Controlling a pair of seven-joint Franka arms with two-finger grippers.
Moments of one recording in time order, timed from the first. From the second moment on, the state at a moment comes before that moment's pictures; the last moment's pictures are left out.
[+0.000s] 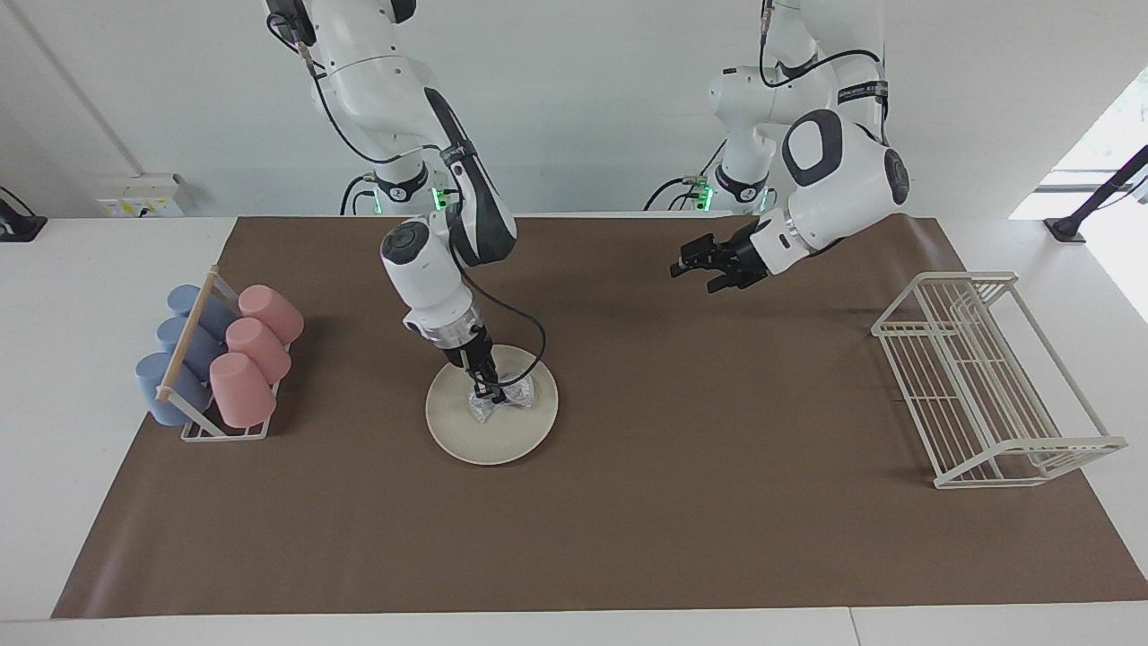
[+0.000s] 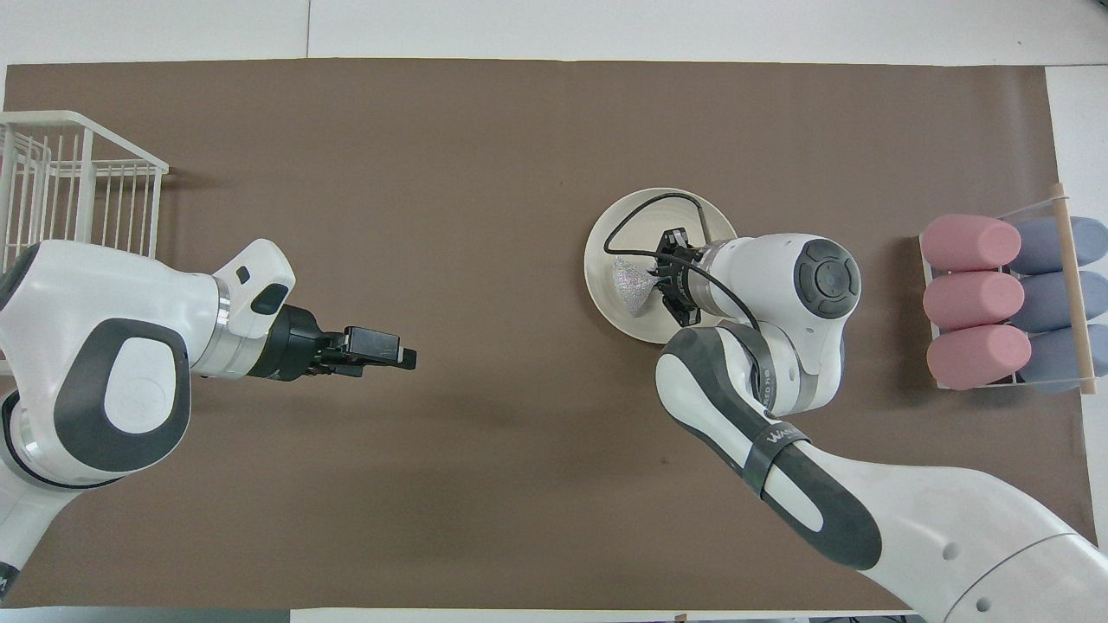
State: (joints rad) left arm -0.19 -0.08 -0.06 -2.20 -0.66 1.97 0.12; right arm 0.19 0.33 0.18 -2.09 0.29 2.67 1.46
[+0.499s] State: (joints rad) left arm -0.12 -0.08 -0.05 -2.20 -0.51 1.99 0.12; right arm 0.06 0.33 0.18 -2.10 0.29 2.68 1.20
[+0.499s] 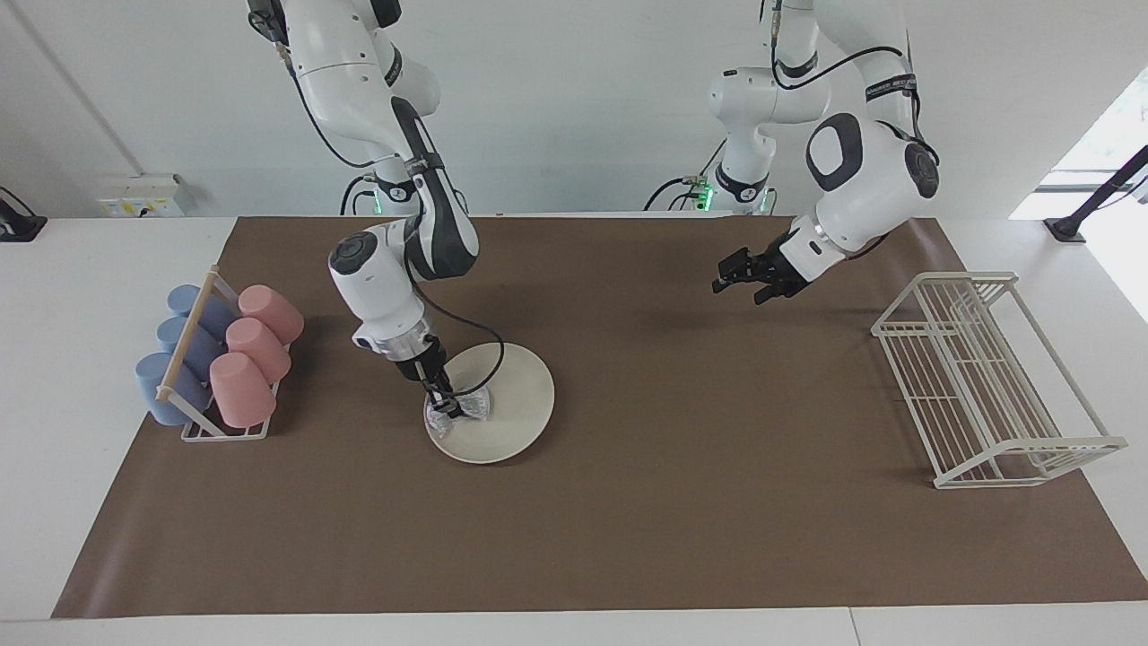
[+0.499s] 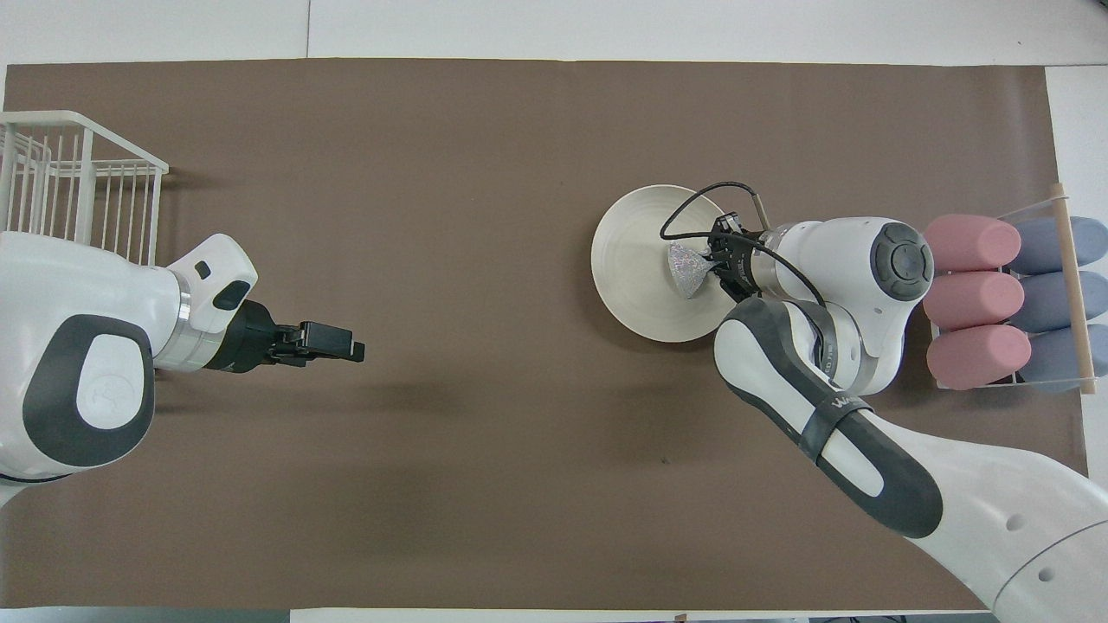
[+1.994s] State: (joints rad) left arm -0.09 -0.08 -0.05 -2.18 -0.51 2.02 0.12; right arm 0.12 0.35 0.18 -2.14 0.30 2.90 1.17
